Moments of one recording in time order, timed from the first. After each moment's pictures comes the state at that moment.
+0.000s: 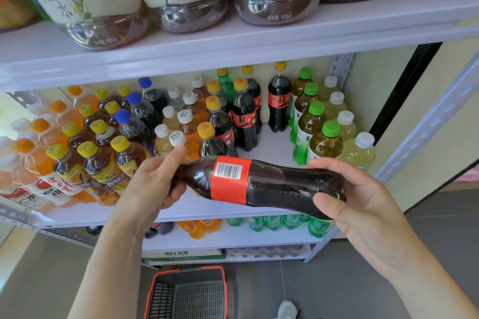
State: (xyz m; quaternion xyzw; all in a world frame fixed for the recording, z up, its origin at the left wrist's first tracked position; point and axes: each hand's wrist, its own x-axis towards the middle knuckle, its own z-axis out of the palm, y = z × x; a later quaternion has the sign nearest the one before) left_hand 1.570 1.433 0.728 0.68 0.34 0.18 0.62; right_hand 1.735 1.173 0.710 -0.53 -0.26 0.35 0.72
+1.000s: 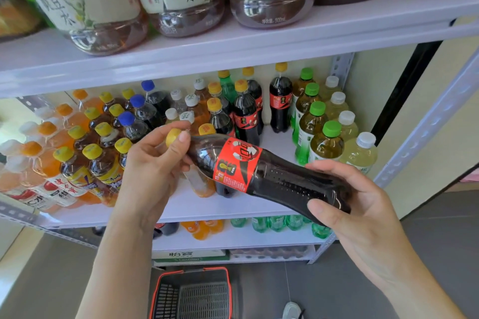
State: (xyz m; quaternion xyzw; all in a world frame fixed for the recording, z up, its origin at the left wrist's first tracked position) left_hand 1.584 1.422 0.749 0.61 0.25 0.34 0.67; right_hand 1.726 1.174 0.700 -0.54 -0.26 0.30 0.74
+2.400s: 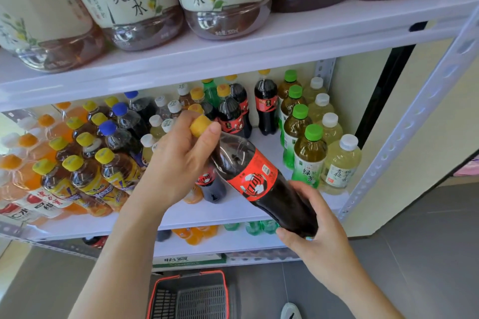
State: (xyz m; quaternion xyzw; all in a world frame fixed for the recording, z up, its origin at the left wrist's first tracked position) left_hand 1.639 1.392 0.767 0.86 0.22 0.25 0.38; right_hand 1.723 1.176 0.653 -0.71 -0.30 0.22 0.59
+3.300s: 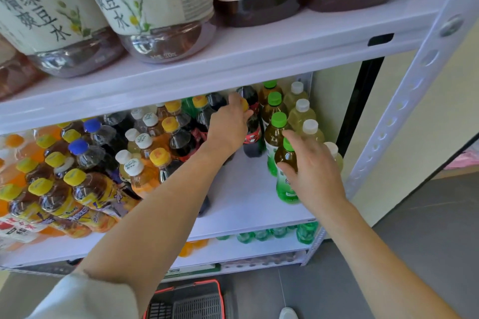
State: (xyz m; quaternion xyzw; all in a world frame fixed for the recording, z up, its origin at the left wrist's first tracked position) left_hand 1.822 1.417 0.701 0.95 0.23 0.18 0.11; right_hand 1.834 1.219 0.672 -0.90 -0.35 -0.05 0.27
